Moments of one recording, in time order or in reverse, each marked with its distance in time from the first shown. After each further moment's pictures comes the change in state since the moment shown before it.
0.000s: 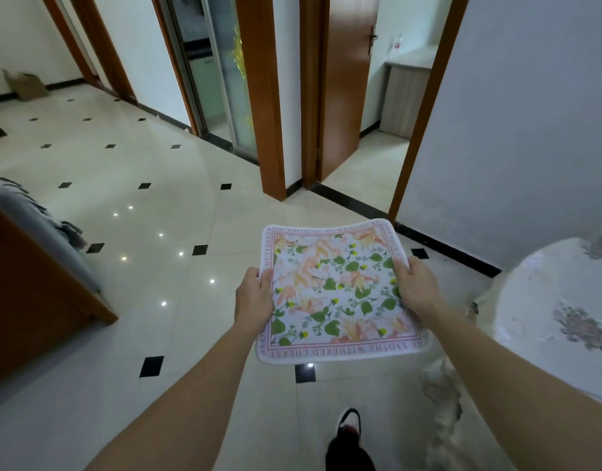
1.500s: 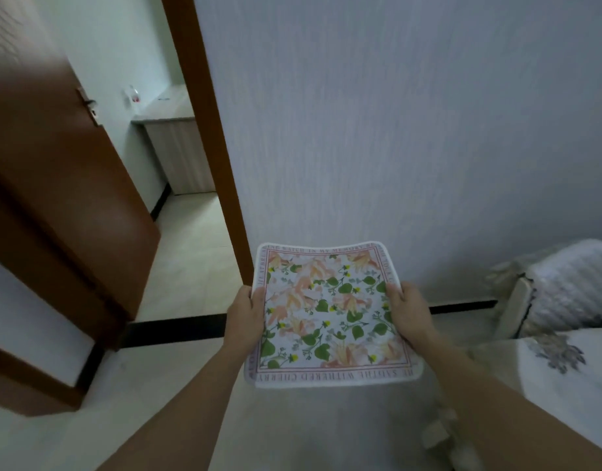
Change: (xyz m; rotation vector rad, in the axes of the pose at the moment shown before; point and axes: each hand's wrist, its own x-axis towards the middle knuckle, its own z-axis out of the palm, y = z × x) left_hand 0.614 0.396 0.564 0.144 -0.671 0.447; right_hand 0.665 0.049 -0.218 0.143 0.633 0.406
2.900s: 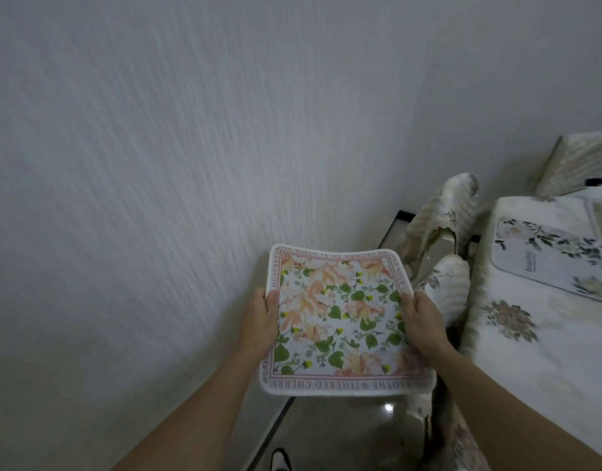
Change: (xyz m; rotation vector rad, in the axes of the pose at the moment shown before) left_hand 0.299 0.376 0.526 0.037 -0.849 0.460; right_hand 0.344 0.168 -0.313 0.078 0.831 0.508
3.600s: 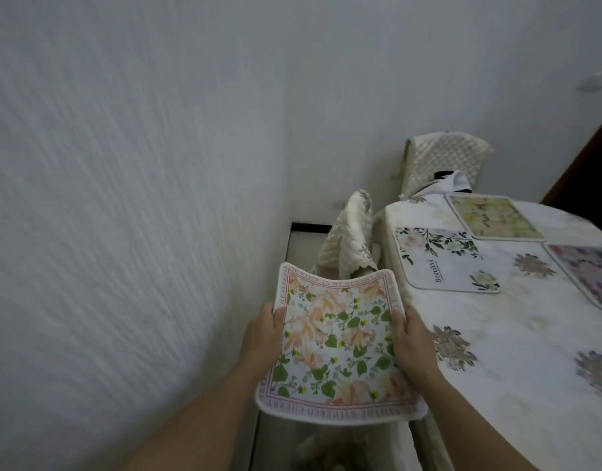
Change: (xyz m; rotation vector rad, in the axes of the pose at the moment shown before) left_hand 0.248 0.094 0.170 0.226 -0.483 0.308; right_hand 0.159 0.009 -0.026 -0.049 0.446 0.230
